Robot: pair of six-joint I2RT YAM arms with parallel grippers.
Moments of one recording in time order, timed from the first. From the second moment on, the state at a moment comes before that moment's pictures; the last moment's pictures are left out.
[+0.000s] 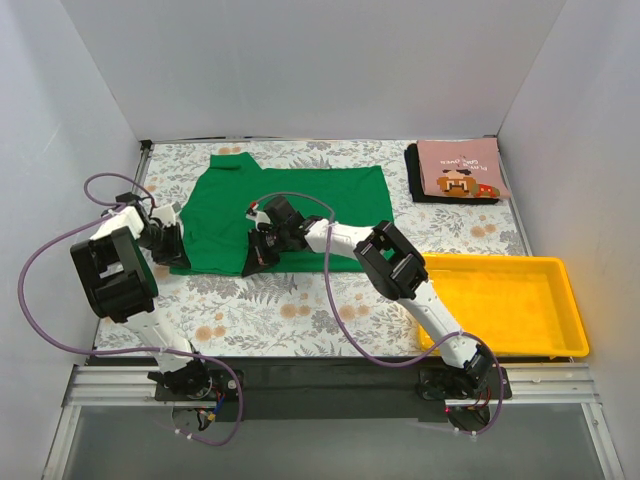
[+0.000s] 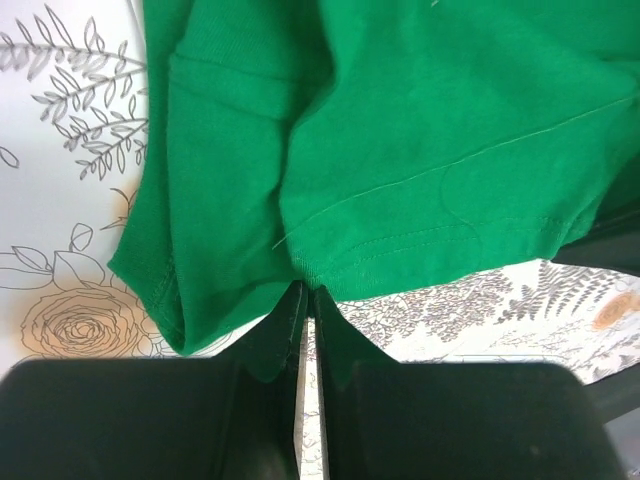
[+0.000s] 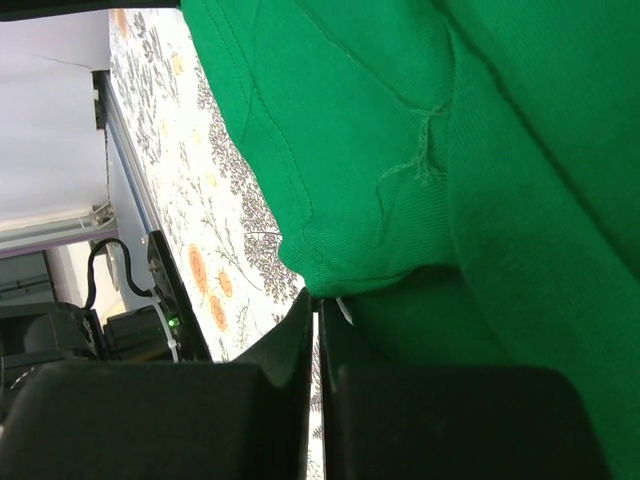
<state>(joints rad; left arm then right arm) 0.41 1.82 1.18 -0.81 0.42 0.33 0.90 2.49 1.88 -0.11 -0.72 0.70</state>
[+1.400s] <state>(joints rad) 0.34 2.06 1.61 -0.71 0.65 0.13 0.77 2.54 2.03 0.00 -0.64 0.60</state>
